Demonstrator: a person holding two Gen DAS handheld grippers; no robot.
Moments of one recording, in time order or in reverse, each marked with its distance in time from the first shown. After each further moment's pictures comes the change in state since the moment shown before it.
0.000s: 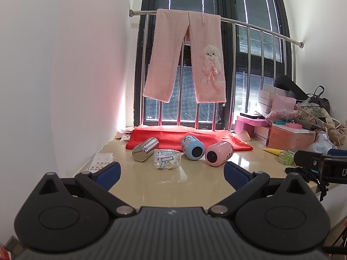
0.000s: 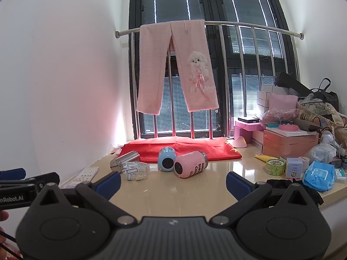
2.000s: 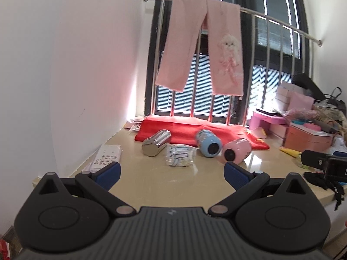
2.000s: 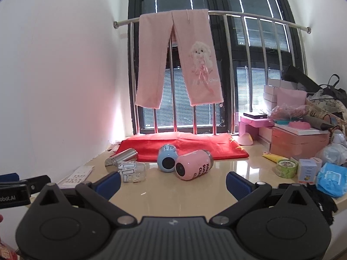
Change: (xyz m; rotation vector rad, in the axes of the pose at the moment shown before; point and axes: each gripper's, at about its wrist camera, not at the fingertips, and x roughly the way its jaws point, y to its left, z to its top) left arm 0.063 0.030 0.012 -0.058 0.064 0.059; right arm 0.081 0.000 0.010 -0.006 0.045 0.011
